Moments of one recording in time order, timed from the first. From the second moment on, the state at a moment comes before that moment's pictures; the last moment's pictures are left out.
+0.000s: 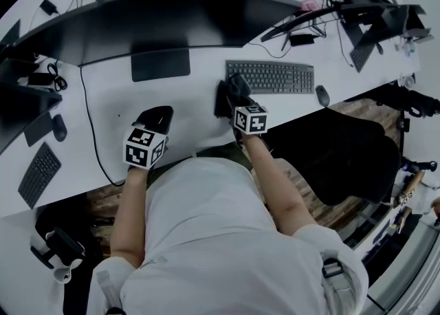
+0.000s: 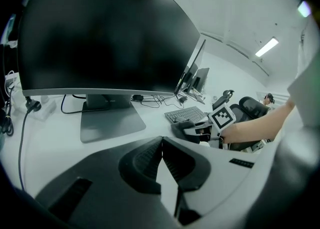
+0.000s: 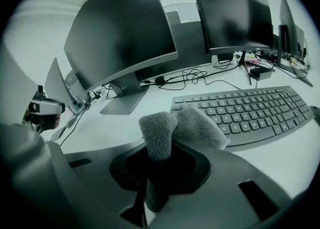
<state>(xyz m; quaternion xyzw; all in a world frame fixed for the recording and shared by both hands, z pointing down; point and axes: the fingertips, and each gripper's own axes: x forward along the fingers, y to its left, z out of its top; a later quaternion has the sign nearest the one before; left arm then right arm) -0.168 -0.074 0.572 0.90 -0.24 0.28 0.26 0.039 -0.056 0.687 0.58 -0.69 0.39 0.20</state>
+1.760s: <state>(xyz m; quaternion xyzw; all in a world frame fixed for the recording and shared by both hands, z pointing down) -0.090 -0.077 0.568 0.85 -0.32 0.29 0.29 0.107 -0.110 0.666 0.52 -0.73 0.43 0.15</state>
